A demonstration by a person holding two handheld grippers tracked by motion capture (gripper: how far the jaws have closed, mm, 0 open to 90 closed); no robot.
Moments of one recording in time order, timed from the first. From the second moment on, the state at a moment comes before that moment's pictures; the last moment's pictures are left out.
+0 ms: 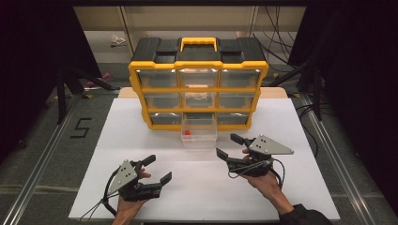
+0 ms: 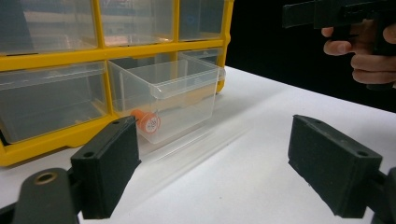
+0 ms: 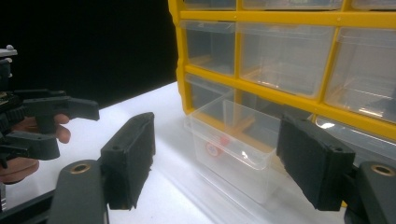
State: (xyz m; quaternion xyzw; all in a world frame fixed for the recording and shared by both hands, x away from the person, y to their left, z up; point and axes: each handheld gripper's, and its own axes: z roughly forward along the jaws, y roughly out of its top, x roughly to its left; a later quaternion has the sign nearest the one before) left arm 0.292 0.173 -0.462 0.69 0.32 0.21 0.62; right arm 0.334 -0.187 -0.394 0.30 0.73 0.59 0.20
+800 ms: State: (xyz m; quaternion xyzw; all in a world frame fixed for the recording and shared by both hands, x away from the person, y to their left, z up) left arm 0.292 0.174 -0.462 0.69 0.32 0.20 0.62; right arm 0.325 -0.204 -0.407 0.31 0.72 0.59 0.20
